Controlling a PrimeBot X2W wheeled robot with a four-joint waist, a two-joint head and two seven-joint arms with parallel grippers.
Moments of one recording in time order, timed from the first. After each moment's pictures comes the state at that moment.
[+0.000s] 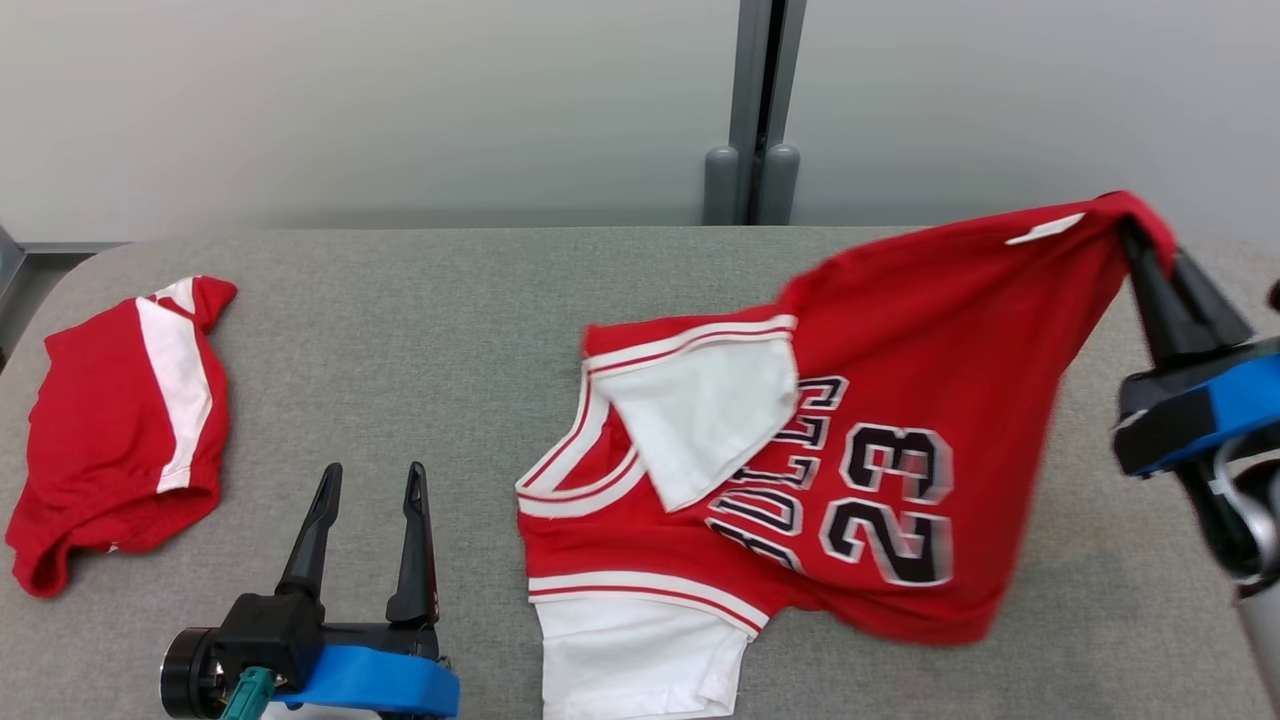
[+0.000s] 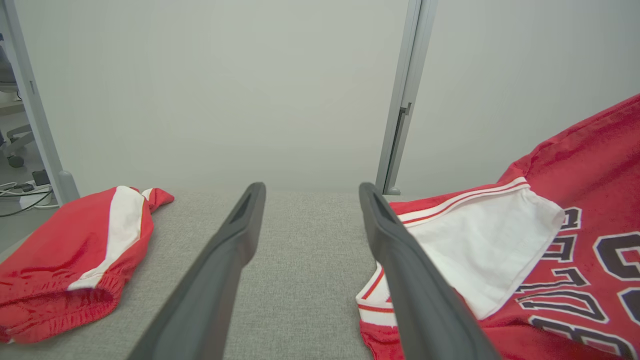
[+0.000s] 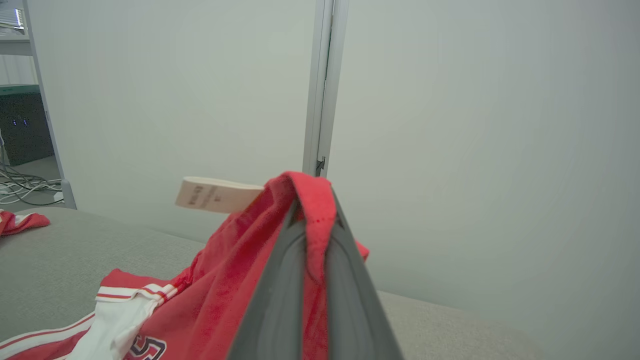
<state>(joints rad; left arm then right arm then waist) -0.01 0.05 -0.09 0.16 -0.15 -0.07 -0.26 -0.44 -0.39 0.12 0.26 0.35 0.13 -0.12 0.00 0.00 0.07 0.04</state>
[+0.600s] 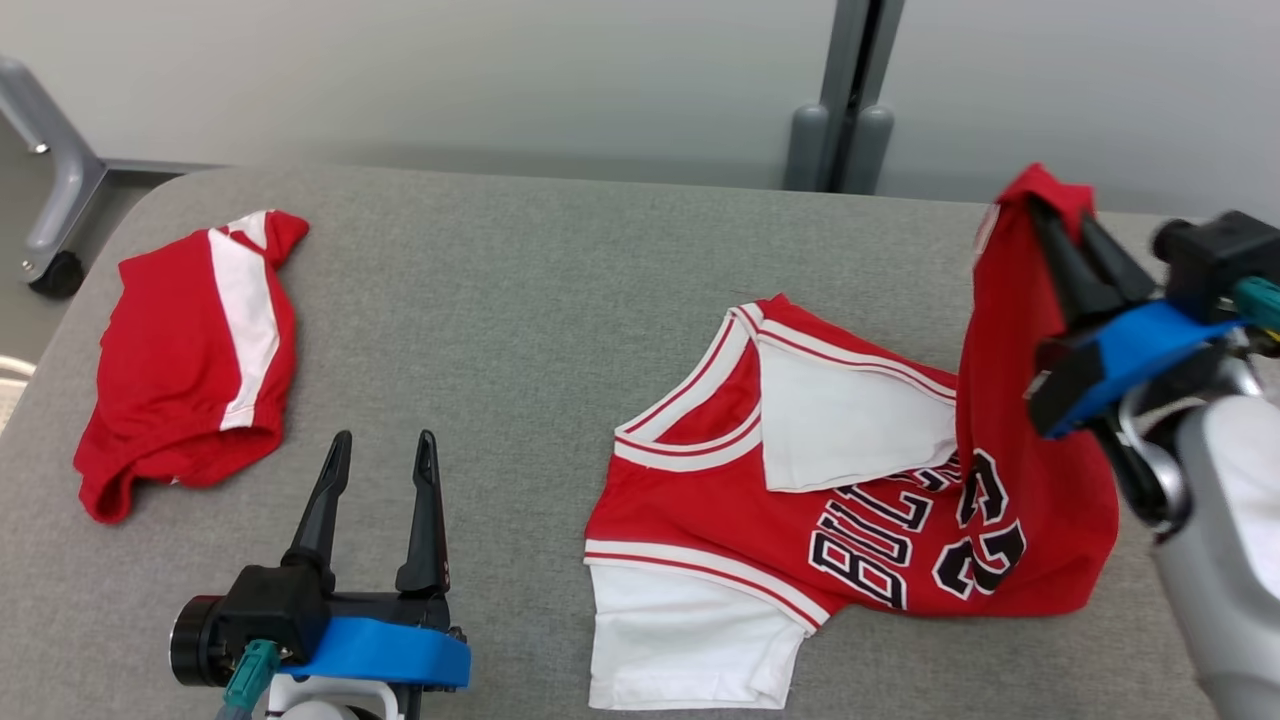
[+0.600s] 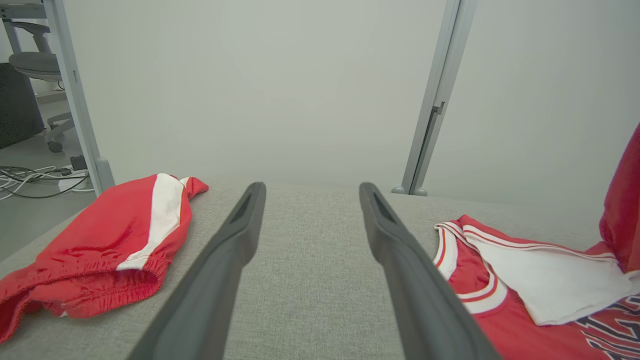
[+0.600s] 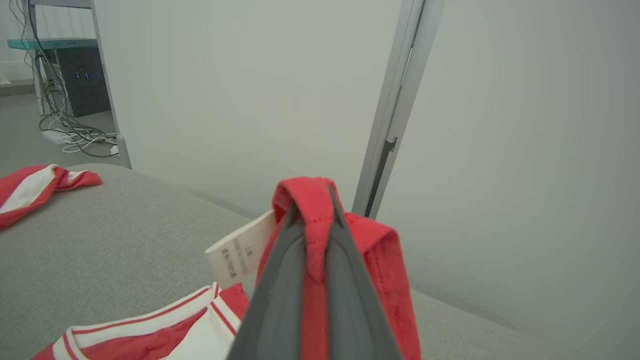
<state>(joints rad) -0.05 0.05 -0.12 0.15 -0.17 -0.06 -0.26 -0.55 -0.35 0.18 0.30 0.27 0.13 -0.01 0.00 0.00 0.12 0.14</state>
